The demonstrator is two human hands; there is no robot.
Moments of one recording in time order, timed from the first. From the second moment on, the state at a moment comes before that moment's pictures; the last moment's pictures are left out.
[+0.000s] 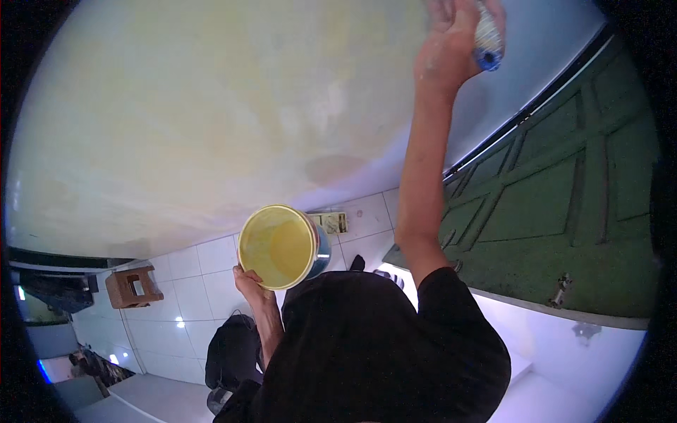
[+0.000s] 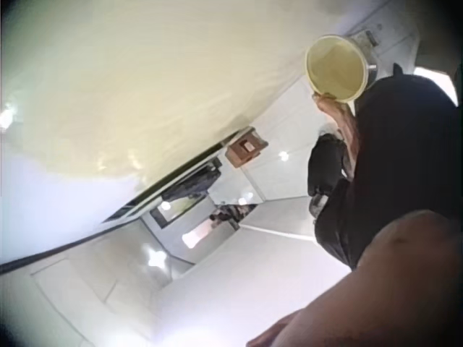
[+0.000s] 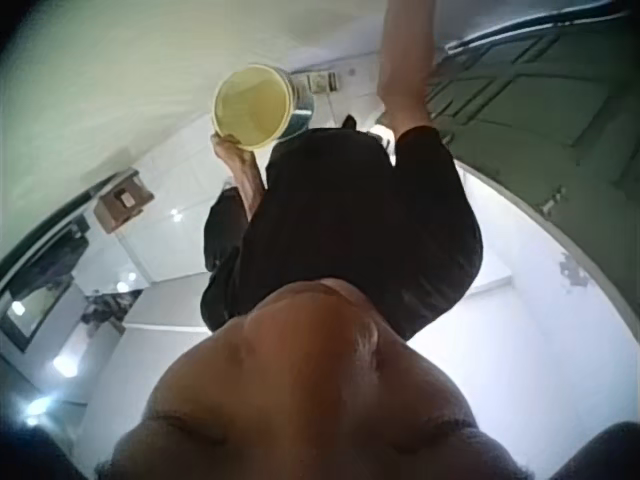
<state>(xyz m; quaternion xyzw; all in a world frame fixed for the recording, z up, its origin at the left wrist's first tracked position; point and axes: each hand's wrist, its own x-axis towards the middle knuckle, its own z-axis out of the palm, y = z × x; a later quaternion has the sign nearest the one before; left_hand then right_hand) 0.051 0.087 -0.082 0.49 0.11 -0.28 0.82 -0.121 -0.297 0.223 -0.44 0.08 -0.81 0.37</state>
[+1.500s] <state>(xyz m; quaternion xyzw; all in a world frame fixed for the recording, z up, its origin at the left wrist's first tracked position) 0.065 0.084 -0.077 0.48 0.04 -0.28 0.83 -0.126 -0.265 0.218 -0.34 0.00 -0.80 0.49</state>
